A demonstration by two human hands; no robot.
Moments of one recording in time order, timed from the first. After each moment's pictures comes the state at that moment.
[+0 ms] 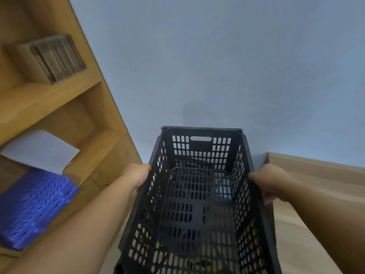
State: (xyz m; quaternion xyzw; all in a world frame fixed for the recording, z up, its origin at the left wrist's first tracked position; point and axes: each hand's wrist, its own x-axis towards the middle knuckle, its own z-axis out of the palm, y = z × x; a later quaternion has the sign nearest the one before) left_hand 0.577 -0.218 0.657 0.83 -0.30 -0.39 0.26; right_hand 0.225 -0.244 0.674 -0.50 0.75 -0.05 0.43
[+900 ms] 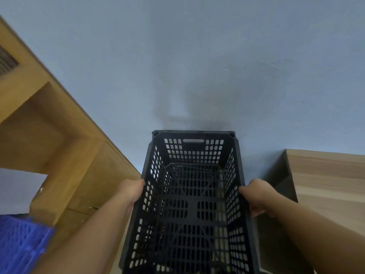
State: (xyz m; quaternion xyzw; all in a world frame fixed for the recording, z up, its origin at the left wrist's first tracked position) left_hand 0.649 -0.406 0.552 0.84 -0.27 -0.44 0.15; right_hand 0.297 -0.401 0.562 -0.40 0.76 -0.02 0.51
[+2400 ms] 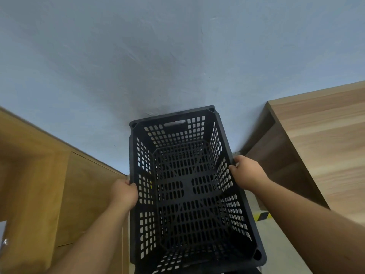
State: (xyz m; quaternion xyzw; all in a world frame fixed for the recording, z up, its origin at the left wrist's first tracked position) left_hand 0.745 -0.455 0.471 0.80 -0.44 -0.39 0.07; right_hand 0.403 -0.379 0.489 -0.42 0.84 -0.09 0.34
